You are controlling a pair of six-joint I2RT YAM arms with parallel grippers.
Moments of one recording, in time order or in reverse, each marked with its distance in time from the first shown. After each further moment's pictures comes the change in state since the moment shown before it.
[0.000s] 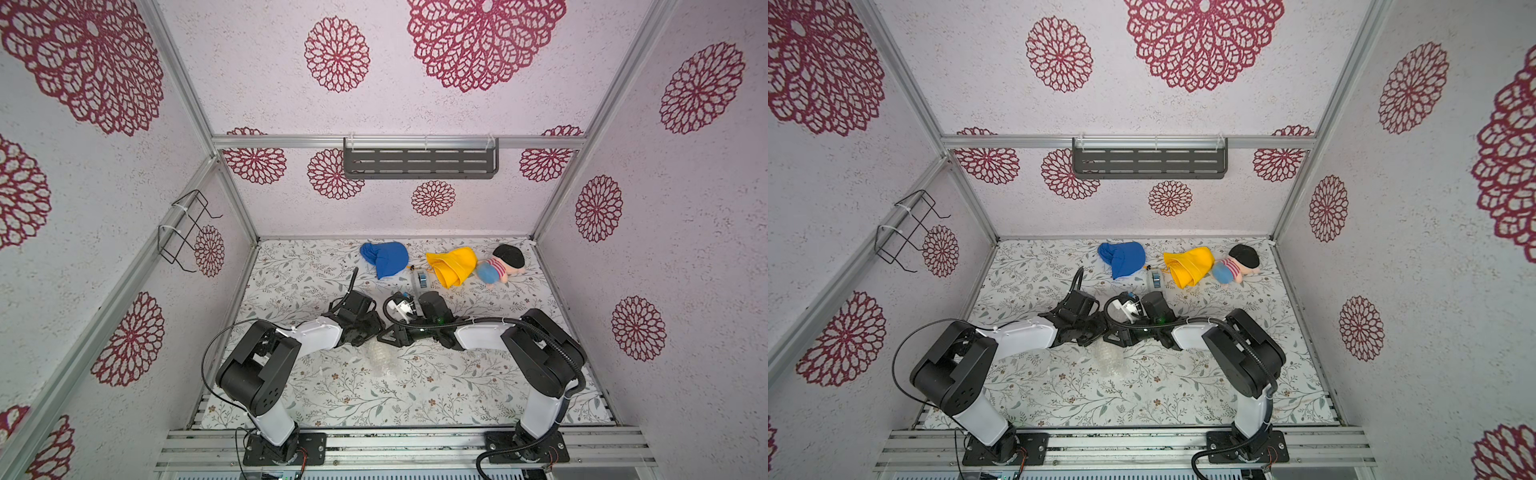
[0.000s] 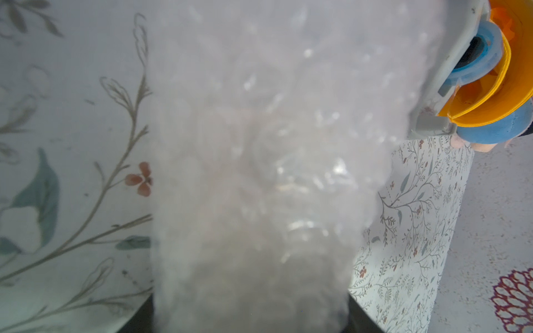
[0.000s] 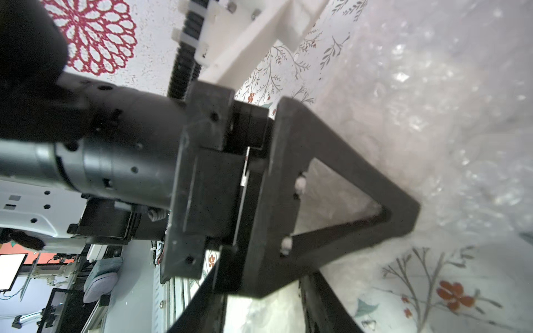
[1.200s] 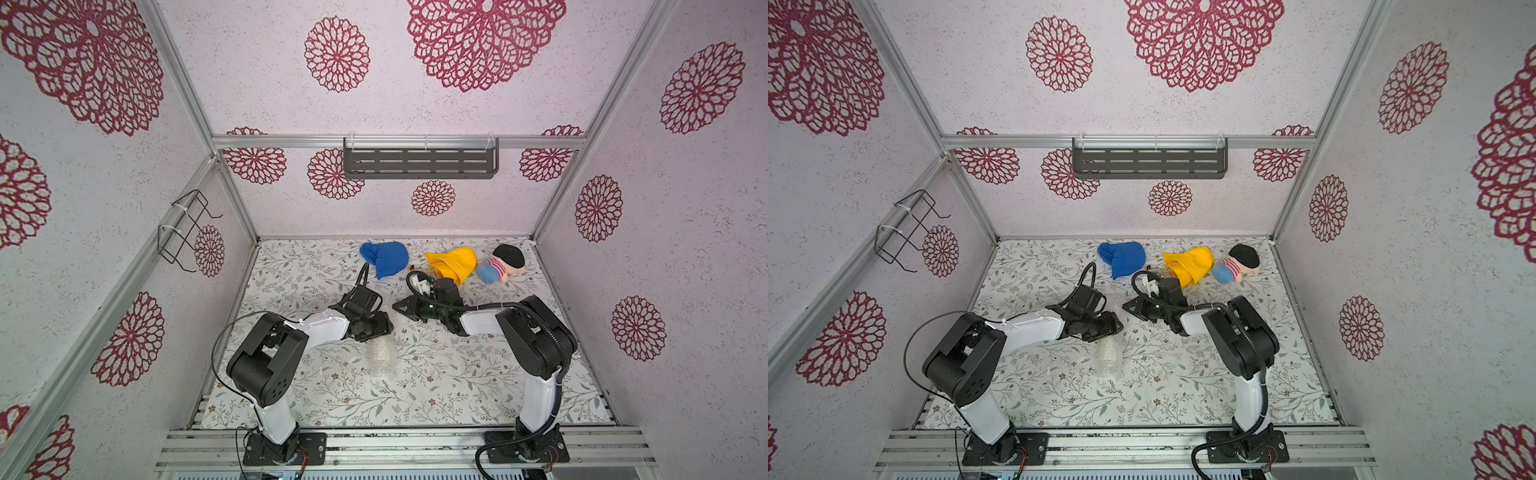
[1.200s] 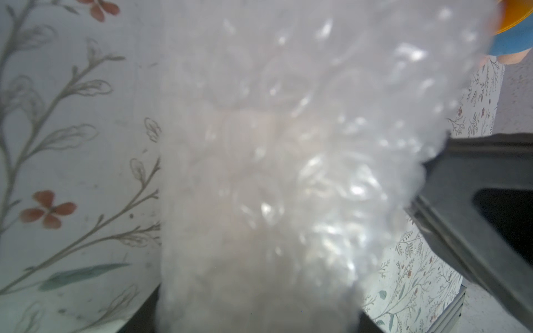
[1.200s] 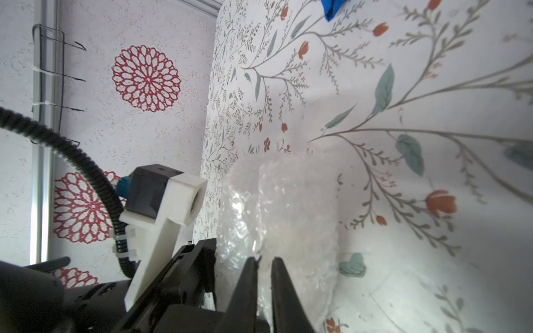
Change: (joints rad) left arm -0.010 0.075 0.113 -0.092 0.100 0.245; right arm -0.169 0.141 0.091 0.176 0.113 0.494
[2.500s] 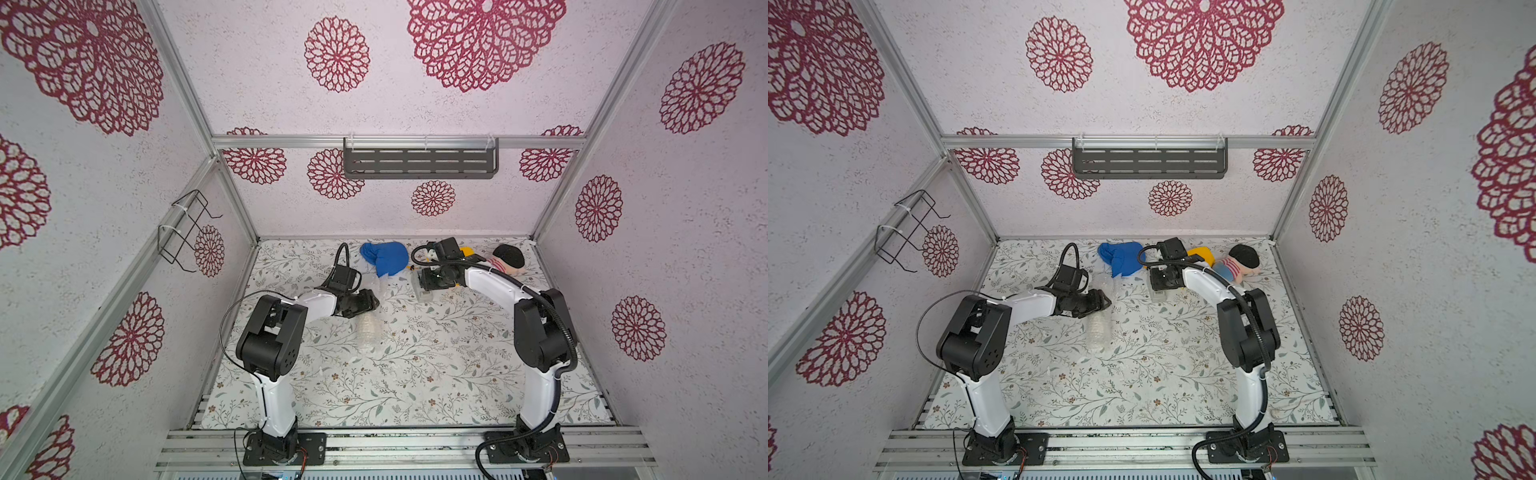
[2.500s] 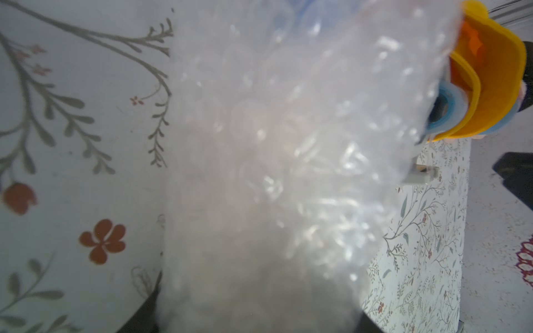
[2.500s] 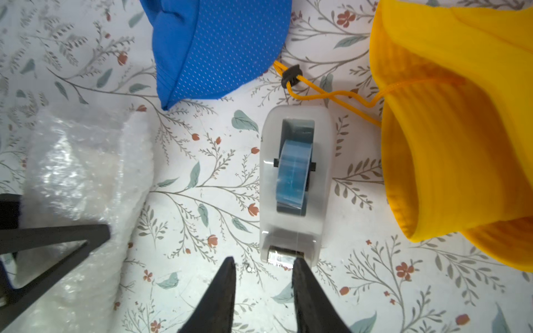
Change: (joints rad) left arm 0.233 0.145 0.129 0.092 0.078 0.177; right arm -0.100 0.069 0.652 -1.114 0.523 -0.723
